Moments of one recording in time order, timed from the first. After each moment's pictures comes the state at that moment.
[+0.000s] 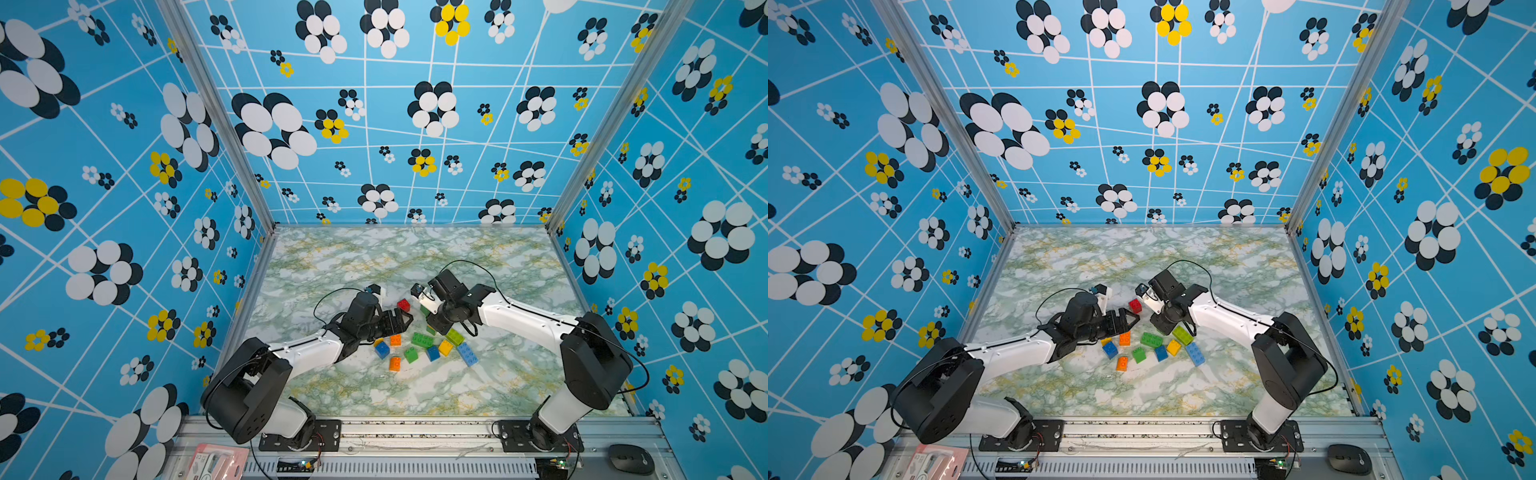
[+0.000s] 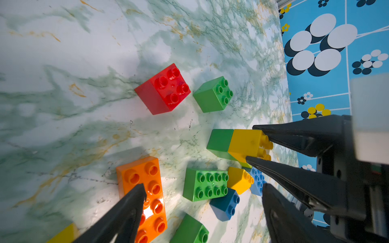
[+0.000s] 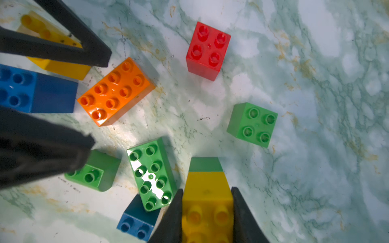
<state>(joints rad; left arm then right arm) -0.60 1.43 0.58 0.23 0.31 -0.83 0.72 1.66 1.12 -0.58 0.01 -0.24</state>
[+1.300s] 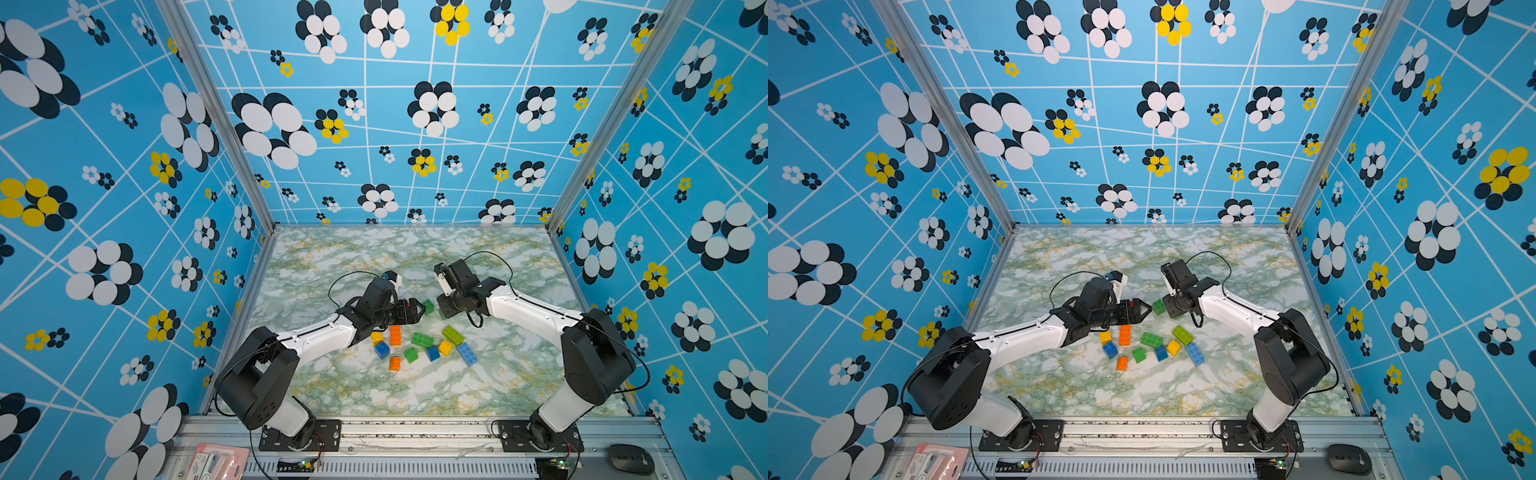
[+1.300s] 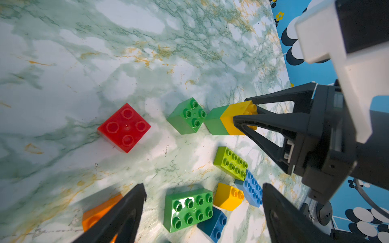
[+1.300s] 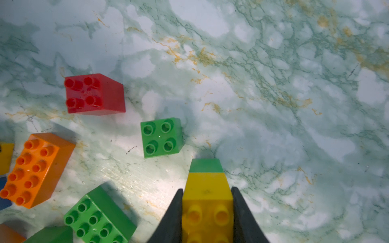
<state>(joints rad) -0.66 1.53 0.80 0.07 0.26 -0.70 0.60 1.67 1.13 -0.52 0.12 0.06</state>
